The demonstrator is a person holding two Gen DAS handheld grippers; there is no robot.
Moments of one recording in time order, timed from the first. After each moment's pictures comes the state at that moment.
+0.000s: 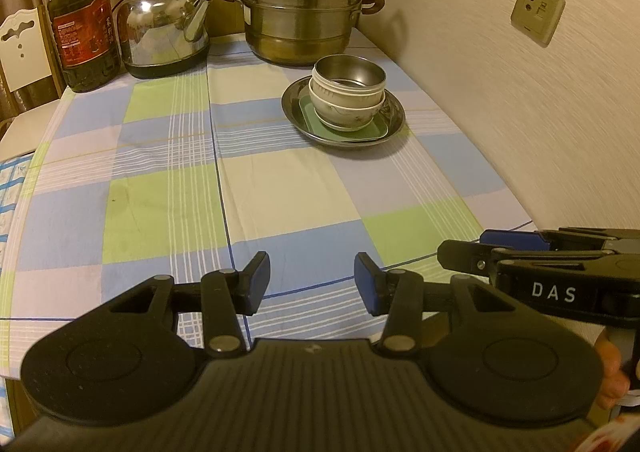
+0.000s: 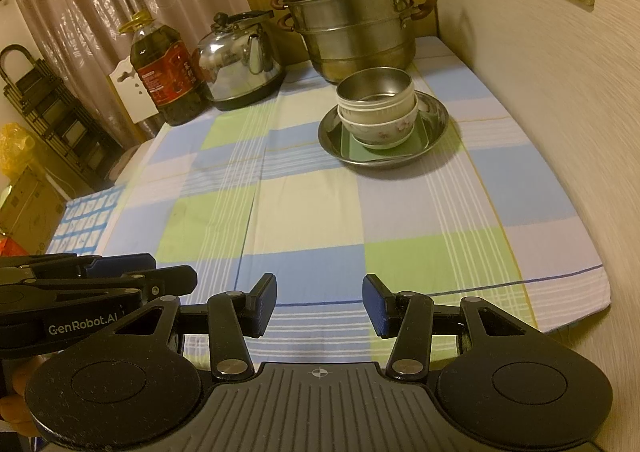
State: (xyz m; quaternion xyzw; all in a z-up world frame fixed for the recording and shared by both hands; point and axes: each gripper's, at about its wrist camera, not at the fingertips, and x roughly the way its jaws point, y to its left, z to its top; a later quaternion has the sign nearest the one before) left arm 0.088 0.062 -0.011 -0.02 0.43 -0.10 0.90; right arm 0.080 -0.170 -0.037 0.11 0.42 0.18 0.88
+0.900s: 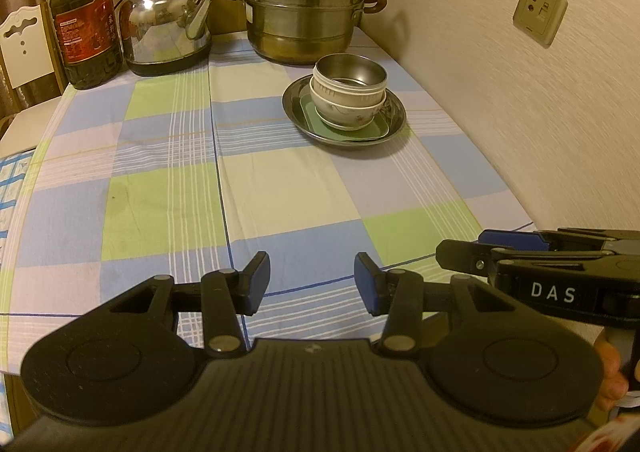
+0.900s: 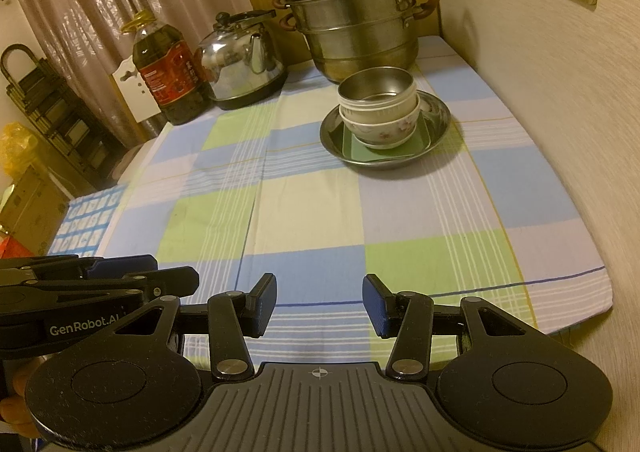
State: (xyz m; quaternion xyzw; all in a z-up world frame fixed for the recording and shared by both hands) left arm 0.088 0.063 -0.011 -0.02 0.43 -0.10 0.90; right arm 0.084 -0.171 -0.035 0.11 0.42 0.19 0.88
